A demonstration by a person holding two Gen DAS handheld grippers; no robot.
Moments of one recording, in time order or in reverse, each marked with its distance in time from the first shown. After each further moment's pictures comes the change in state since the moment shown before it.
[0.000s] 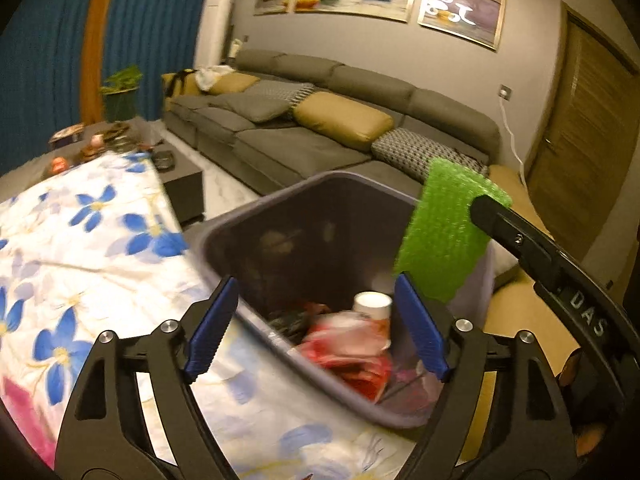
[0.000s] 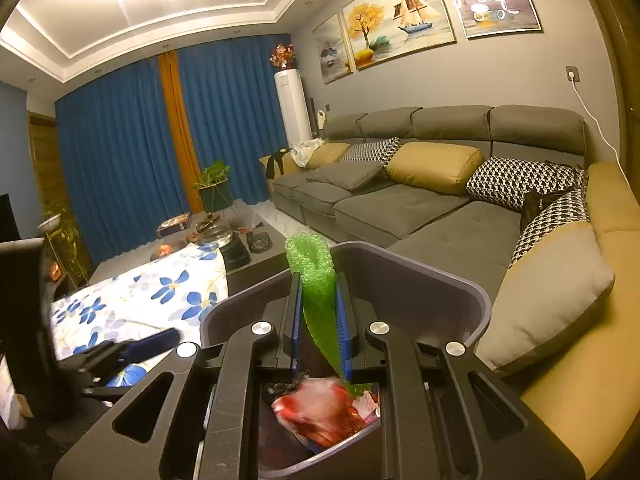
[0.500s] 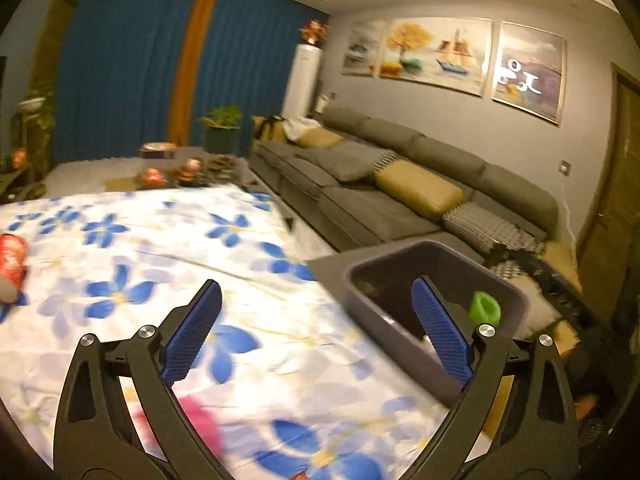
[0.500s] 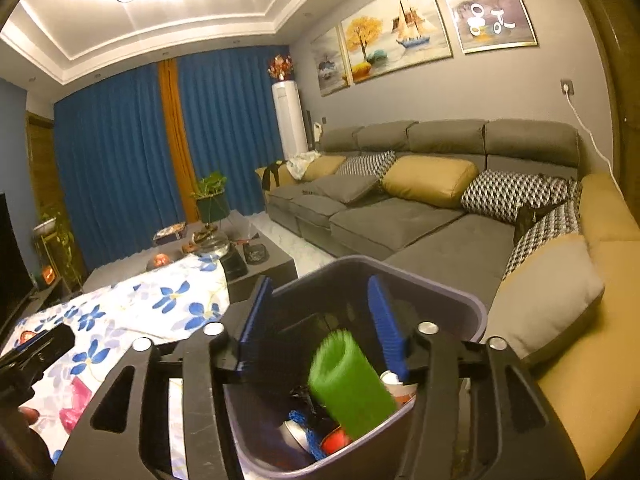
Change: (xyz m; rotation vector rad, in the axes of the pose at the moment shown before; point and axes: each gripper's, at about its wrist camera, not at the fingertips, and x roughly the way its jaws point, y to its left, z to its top) left arm -0.129 0.058 -0.023 -0.161 -0.235 0.267; right arm -0.022 0.012 0.006 -0.018 -0.064 -0.024
